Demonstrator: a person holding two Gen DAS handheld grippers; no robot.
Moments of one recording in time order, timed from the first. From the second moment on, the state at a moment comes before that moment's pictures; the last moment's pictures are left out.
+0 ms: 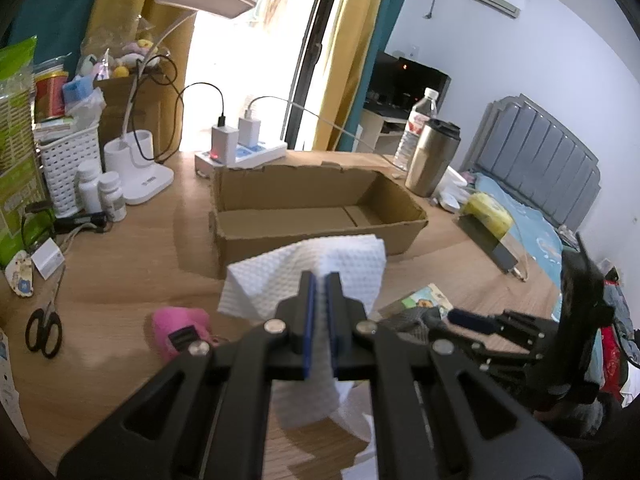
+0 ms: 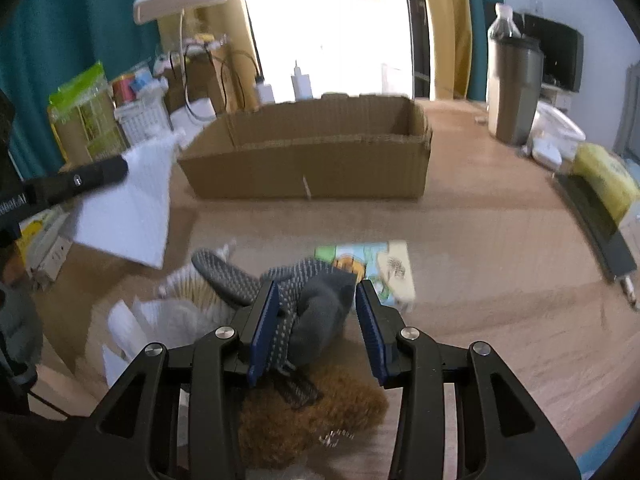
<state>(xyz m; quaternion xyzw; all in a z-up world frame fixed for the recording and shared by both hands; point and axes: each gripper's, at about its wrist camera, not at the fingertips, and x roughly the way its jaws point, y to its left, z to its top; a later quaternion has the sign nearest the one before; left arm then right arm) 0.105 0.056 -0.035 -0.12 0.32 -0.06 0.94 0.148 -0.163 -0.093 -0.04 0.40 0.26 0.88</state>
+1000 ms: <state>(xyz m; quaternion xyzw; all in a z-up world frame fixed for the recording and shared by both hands) 0.115 0.051 -0.015 -0.10 0.29 -0.05 0.95 0.157 -0.144 -0.041 -0.04 0.33 0.32 0.89</state>
